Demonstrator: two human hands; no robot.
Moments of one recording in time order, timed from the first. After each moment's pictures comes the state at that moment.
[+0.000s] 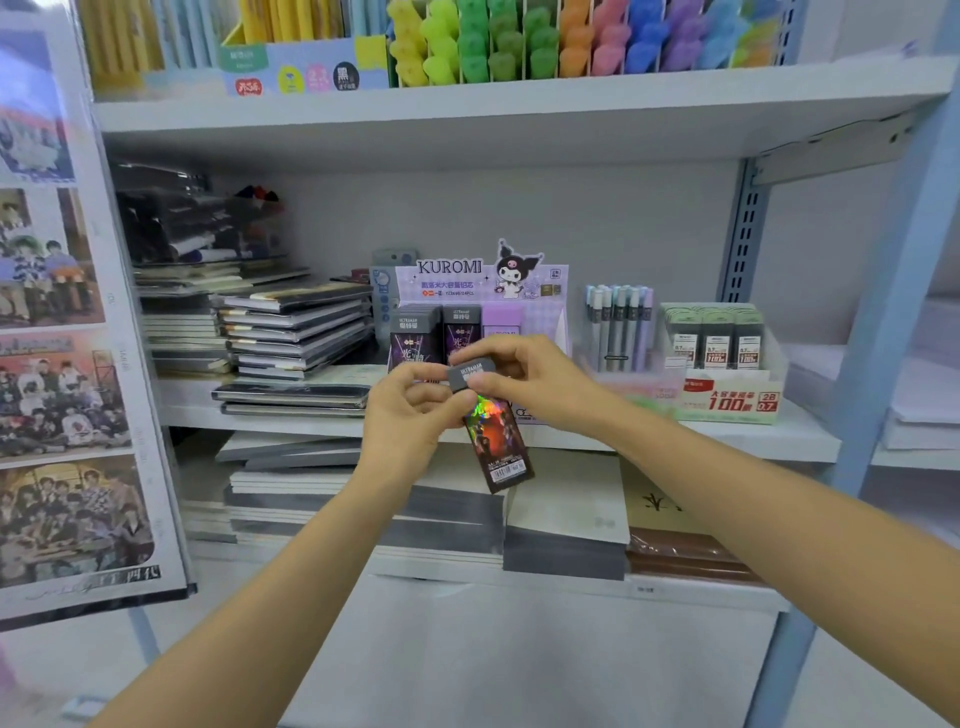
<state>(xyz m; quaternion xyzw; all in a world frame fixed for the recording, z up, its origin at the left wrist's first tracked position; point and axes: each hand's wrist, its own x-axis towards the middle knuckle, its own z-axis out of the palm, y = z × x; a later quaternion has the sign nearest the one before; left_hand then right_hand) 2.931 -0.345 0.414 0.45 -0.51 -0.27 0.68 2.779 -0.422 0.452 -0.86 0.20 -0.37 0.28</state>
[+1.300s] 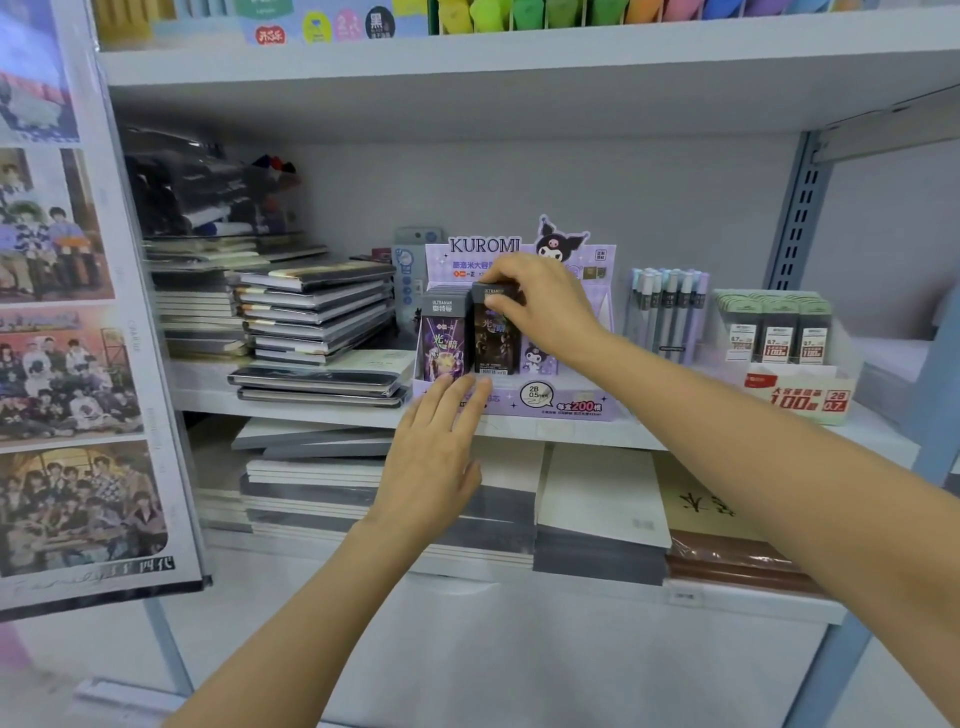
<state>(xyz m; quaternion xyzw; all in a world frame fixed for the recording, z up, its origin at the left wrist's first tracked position) 2.965 -0.369 0.360 0.61 -0.73 0.23 0.22 2.833 -0.482 0.485 -0.85 0.32 -0.41 -0.06</state>
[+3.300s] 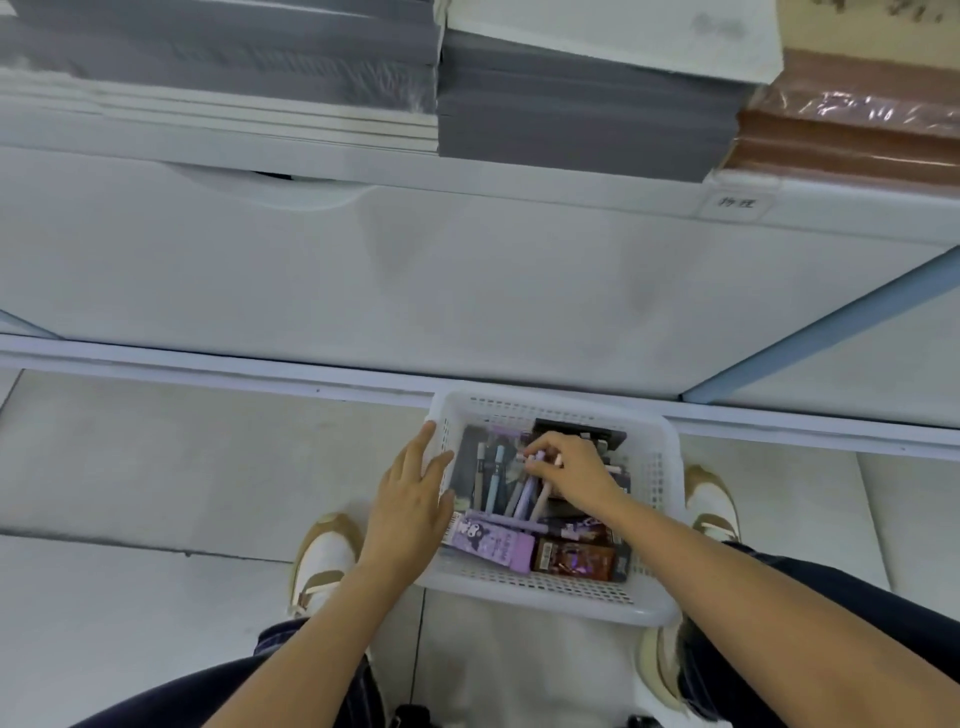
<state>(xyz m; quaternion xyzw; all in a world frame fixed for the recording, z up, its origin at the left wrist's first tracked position) 2.876 -0.265 -0.058 0.70 -0.67 -0.22 0.12 2.663 -0.367 -0.089 -0.67 0.57 -0.07 0.47</state>
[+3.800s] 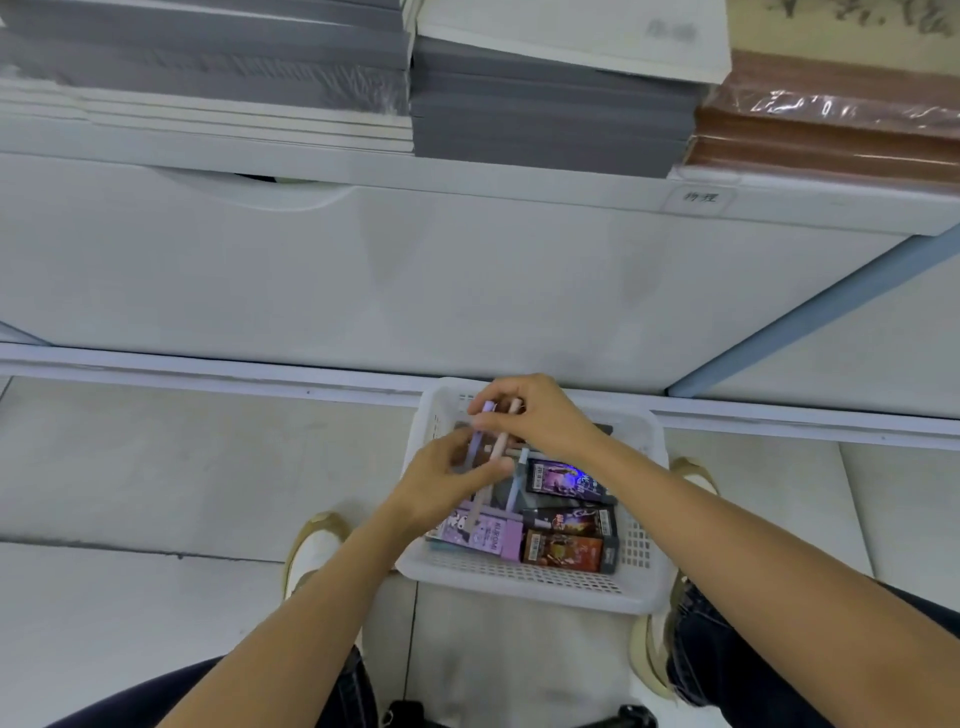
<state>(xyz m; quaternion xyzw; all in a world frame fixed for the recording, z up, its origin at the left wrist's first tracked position) 2.853 -0.305 -0.013 0.60 -0.46 -0.60 0.26 2.700 -0.397 -0.007 -0.69 0.43 -0.15 0.57</state>
